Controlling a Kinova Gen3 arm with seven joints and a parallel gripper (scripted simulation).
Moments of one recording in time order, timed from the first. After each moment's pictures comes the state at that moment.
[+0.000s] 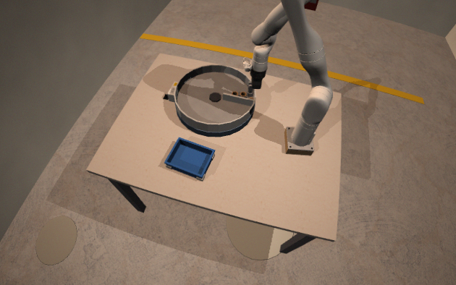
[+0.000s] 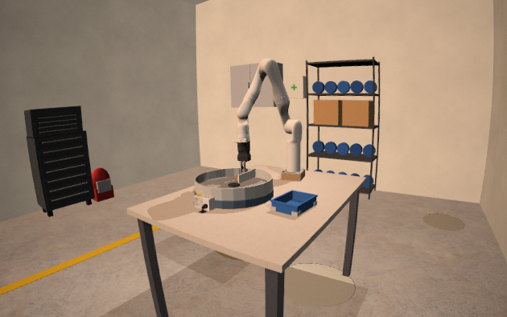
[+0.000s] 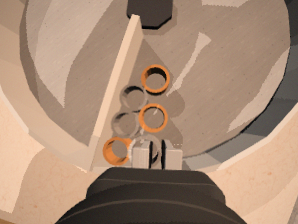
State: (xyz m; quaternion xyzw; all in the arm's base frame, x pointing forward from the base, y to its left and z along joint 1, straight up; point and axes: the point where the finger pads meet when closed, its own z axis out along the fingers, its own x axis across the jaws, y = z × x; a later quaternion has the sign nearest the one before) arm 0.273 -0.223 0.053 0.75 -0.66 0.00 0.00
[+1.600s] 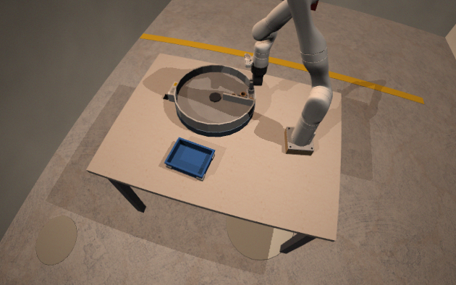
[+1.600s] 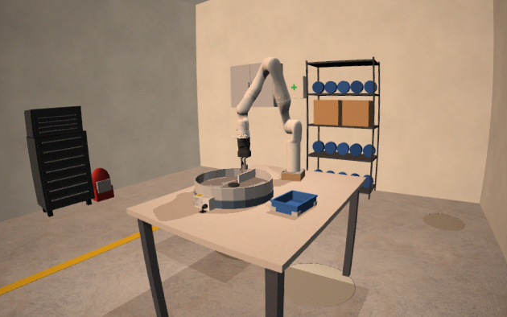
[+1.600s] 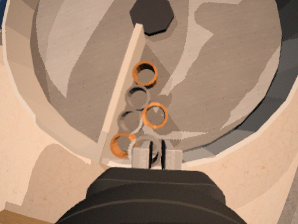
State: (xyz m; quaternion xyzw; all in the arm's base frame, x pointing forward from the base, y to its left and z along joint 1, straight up) arm 0.270 -0.222 0.076 0.75 -0.66 -0.01 0.00
